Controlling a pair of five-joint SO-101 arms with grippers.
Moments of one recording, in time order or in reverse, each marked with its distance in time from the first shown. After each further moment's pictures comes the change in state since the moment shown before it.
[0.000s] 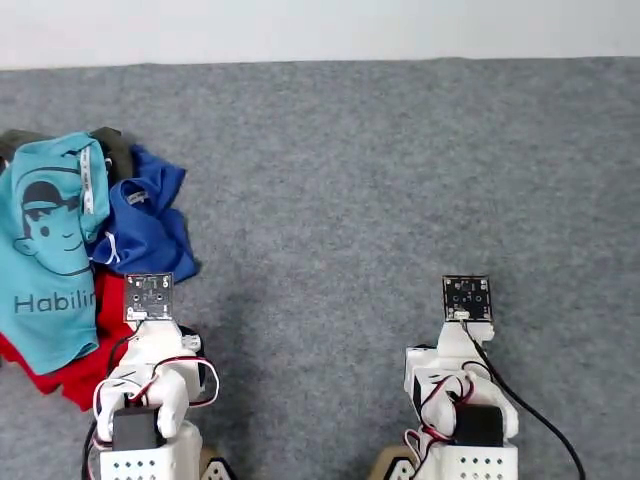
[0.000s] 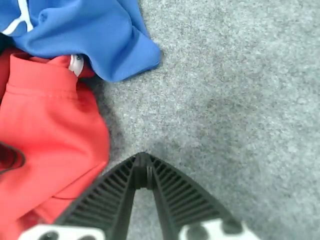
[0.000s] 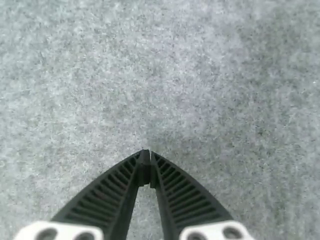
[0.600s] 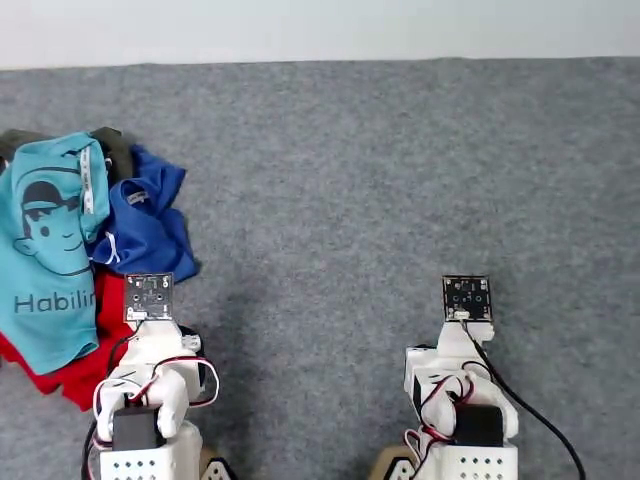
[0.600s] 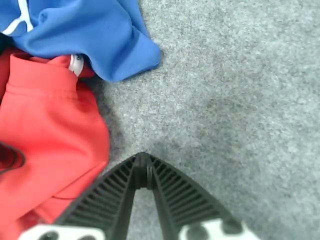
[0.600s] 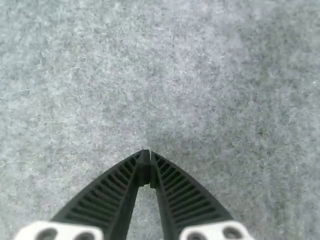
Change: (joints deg) left arm 0.0 0.0 0.0 0.0 0.0; right arm 0.0 0.0 0.0 0.0 0.0
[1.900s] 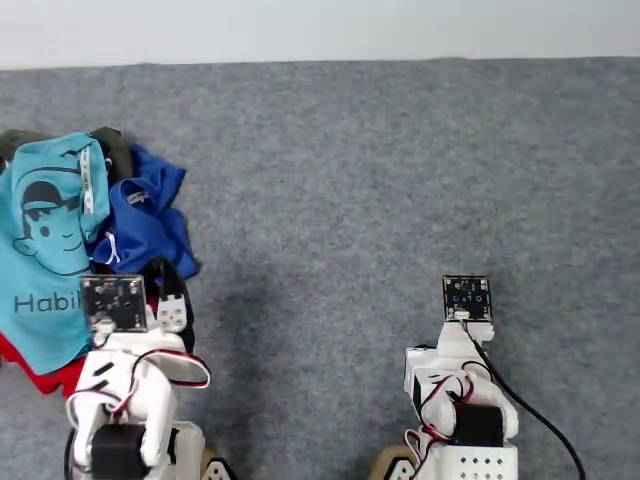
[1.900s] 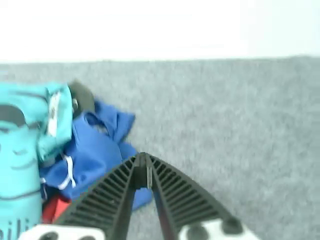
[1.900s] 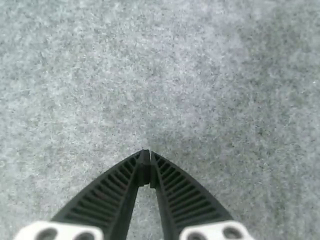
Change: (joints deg) left arm 3.5 0.0 -19.0 -12.1 0.4; right arm 0.0 0.0 0.0 0.0 0.0
